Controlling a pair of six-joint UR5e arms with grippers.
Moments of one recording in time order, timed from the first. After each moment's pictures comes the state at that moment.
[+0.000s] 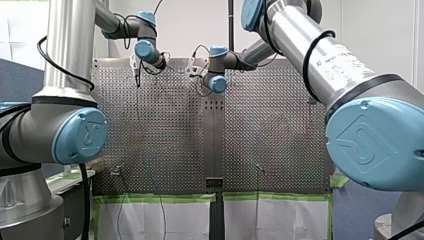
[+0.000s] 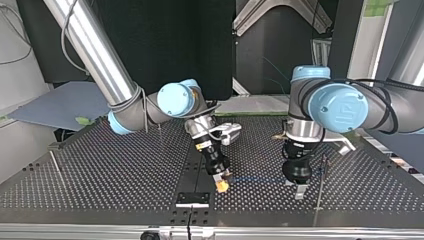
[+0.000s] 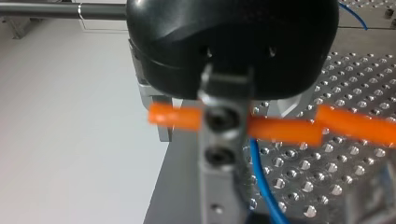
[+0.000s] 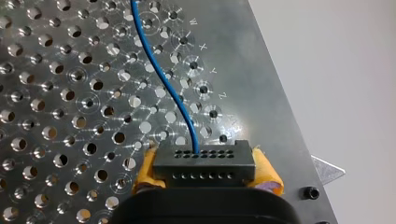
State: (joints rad) left arm -0.13 -1.68 -1.48 -3.03 -1.66 -1.72; right arm 2.32 -0.83 0.90 -0.44 1.49 1.87
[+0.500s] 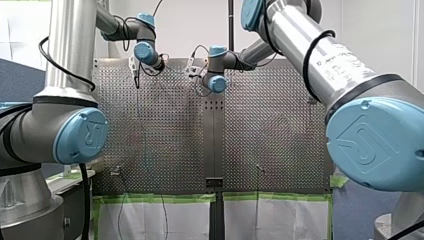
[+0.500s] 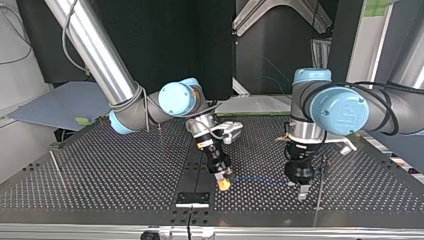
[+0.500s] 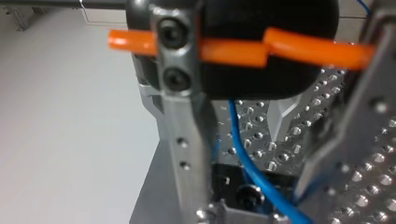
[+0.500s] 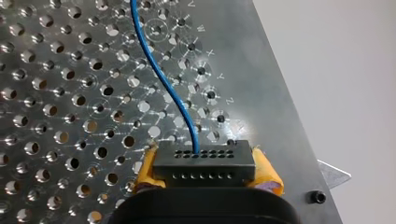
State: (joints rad) left arm -0.11 -1.69 -1.48 -3.03 -1.66 -1.73; right arm 2.33 -0.83 0.90 -0.42 1.49 1.87
